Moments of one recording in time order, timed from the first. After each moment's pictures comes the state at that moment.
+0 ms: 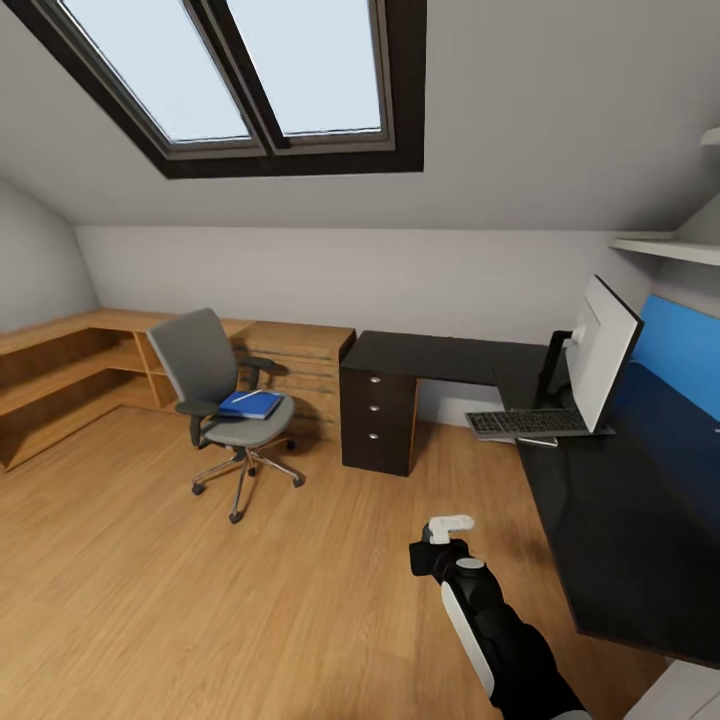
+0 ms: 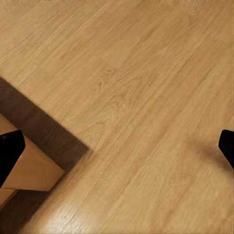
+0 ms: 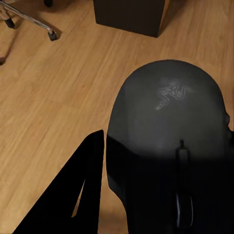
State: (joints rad) left arm -0.21 0.03 0.04 -0.15 0.25 -0.57 0.20; right arm -0.41 0.10 0.20 -1.10 -0.08 0.55 -0.14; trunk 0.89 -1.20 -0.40
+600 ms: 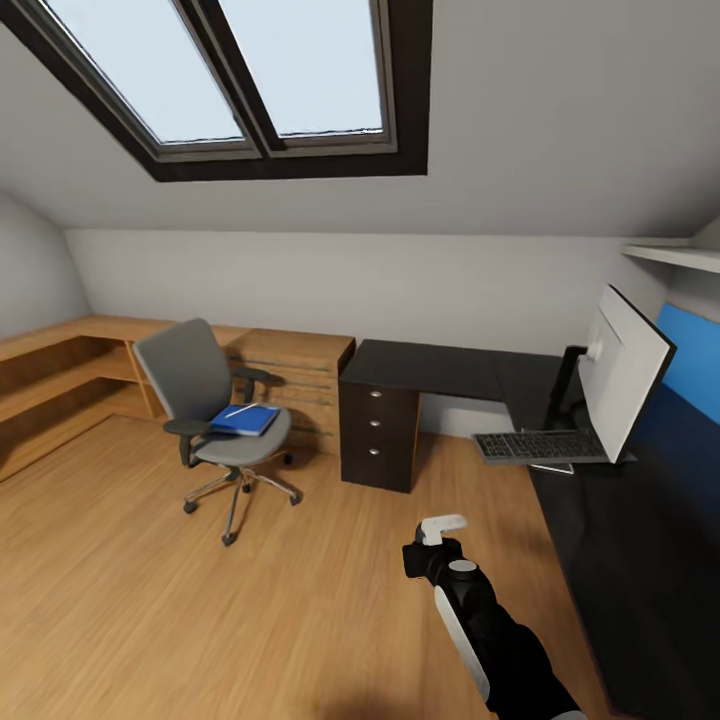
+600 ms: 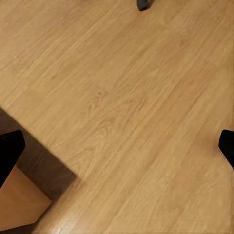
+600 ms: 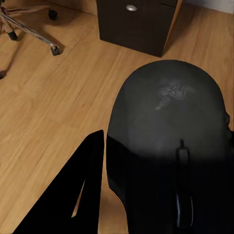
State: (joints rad) left arm -0.21 0.03 0.04 -0.15 0.25 -0.57 0.20; right arm -0.41 0.10 0.25 -1.10 -0.07 0.54 -0.15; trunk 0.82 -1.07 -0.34
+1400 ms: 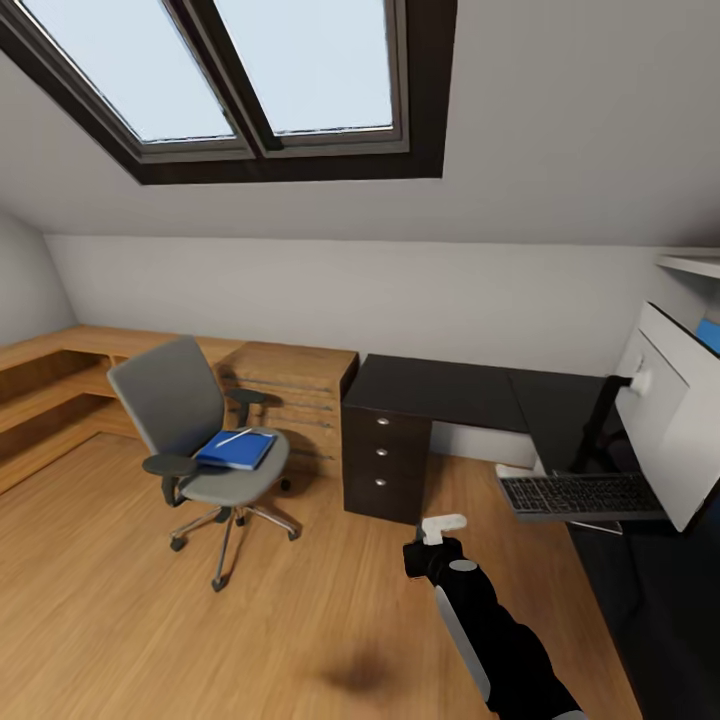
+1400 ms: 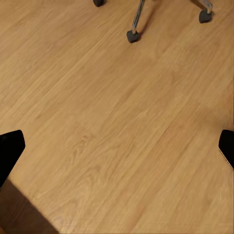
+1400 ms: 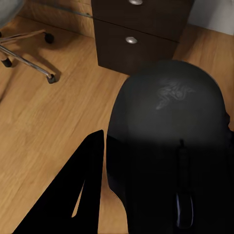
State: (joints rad) left arm -0.21 0.03 0.04 -0.15 0.25 -0.57 0.20; right arm -0.41 0.10 0.25 -1.10 -0.07 0.54 -0.15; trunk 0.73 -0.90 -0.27
